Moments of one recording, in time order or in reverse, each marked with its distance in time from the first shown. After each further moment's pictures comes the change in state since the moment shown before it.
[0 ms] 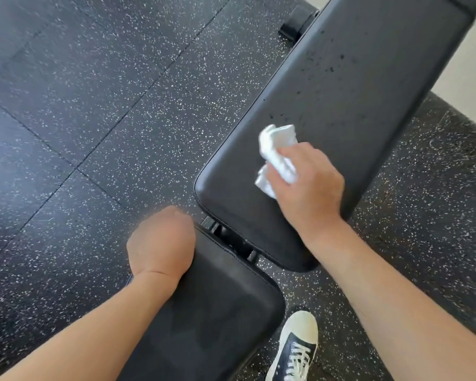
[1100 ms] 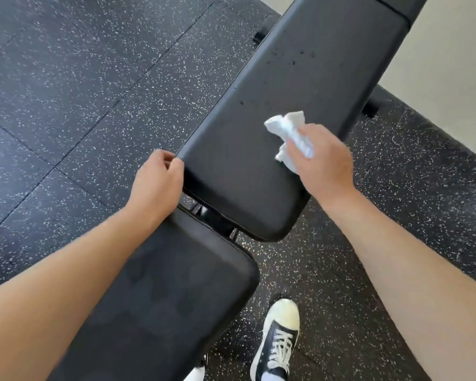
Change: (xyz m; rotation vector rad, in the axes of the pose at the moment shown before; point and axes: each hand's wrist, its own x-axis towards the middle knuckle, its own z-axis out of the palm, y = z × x) left_hand 0.035 0.046 -0.015 -0.383 -0.185 0.050; right_hand -0.002 0.068 -0.041 -0.009 -0.052 0.060
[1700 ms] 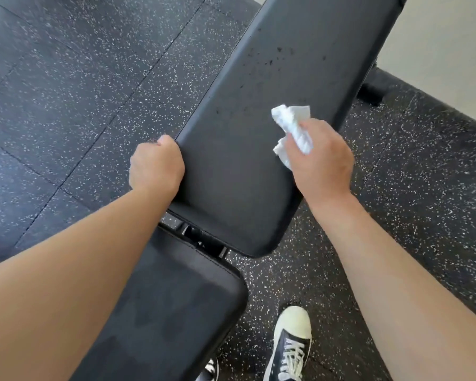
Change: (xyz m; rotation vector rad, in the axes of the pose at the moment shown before) left_hand 0.055 0.057 0.043 0.081 0.268 -0.247; right_hand 0.014 0.019 -0.001 0.012 0.133 0.175
